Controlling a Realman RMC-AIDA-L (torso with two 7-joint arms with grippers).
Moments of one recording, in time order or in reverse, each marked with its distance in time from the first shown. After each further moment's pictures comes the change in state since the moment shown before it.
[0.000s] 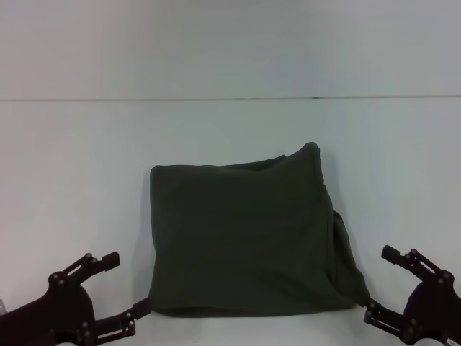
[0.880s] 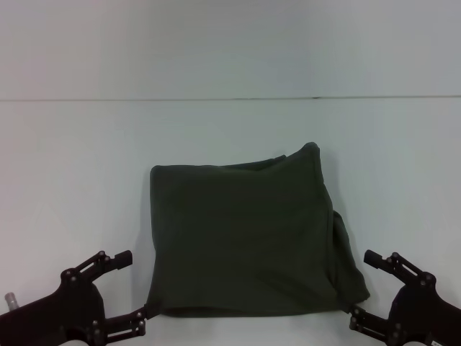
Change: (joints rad) left arm -0.027 0.005 0.020 -0.015 0.012 0.007 -0.014; right arm 0.027 0.004 -0.050 0.011 -0.002 0.017 -0.001
